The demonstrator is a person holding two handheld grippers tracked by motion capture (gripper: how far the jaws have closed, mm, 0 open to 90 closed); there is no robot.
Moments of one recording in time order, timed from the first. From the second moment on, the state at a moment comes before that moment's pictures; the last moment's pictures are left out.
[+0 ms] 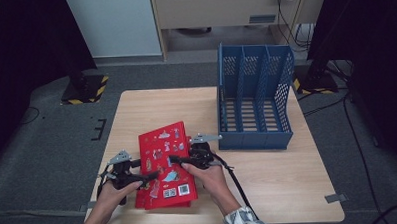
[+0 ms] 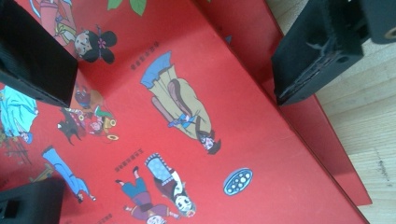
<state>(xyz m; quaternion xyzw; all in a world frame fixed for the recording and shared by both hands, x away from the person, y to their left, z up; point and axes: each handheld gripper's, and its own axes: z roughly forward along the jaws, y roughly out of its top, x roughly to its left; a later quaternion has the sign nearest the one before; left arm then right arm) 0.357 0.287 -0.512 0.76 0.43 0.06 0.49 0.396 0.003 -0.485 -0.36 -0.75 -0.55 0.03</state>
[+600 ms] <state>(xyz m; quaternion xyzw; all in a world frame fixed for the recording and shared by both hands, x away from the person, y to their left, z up) 0.360 0.288 -0.504 0.77 0.41 0.04 0.49 0.399 0.009 -0.481 -0.32 -0.80 -0.51 0.01</state>
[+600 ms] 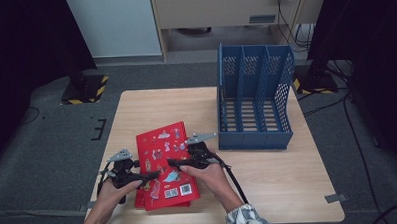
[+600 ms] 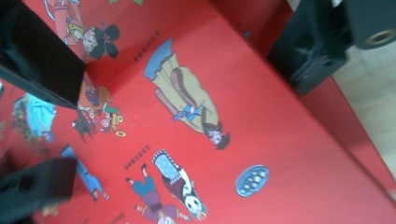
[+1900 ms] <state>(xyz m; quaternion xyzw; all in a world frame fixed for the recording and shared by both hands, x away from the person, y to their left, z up) 0.363 0.280 -0.459 0.77 0.39 0.13 0.50 0.402 0.000 -0.455 -0.32 -0.81 -0.49 -0.04</state>
